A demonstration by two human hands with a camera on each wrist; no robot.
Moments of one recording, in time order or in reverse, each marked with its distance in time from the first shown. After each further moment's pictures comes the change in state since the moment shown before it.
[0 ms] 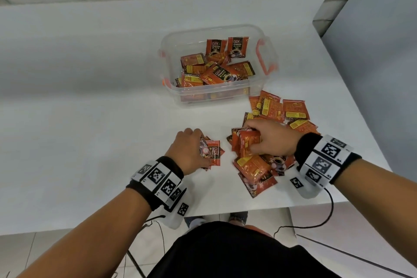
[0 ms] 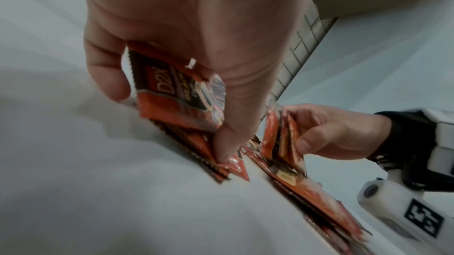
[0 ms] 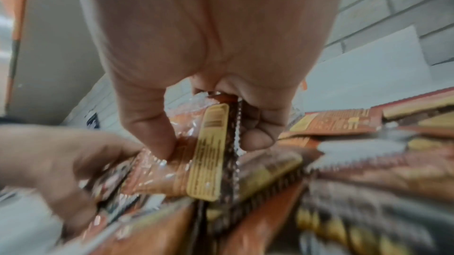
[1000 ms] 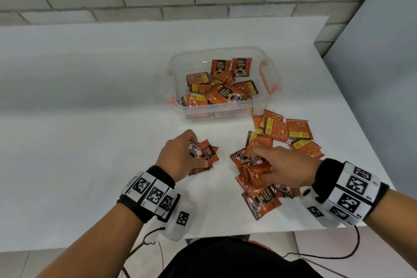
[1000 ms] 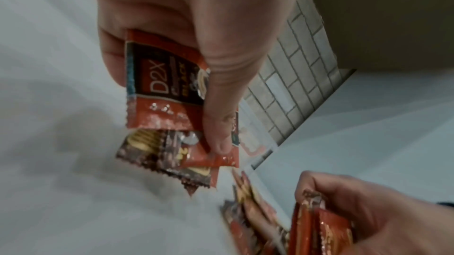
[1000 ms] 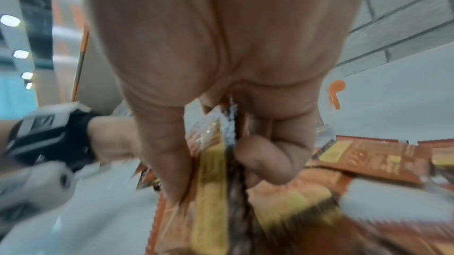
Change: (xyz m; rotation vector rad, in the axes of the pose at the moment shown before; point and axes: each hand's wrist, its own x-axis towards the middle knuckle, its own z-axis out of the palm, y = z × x) left_hand -0.006 -0.004 -0.037 -0.317 0.165 -0.064; right_hand -0.021 0.001 -0.006 -0.141 -0.155 -0.028
